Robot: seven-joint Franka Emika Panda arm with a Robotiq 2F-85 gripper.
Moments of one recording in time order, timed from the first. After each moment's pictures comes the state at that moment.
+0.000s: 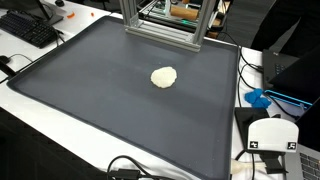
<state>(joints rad) 0.19 -0.72 0.19 -2.59 0.11 1.96 0.19</state>
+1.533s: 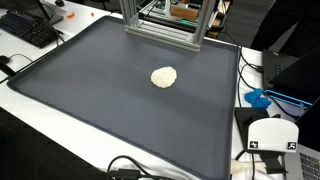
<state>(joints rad) 0.13 -0.32 0.21 -2.45 0.04 2.38 0.17</state>
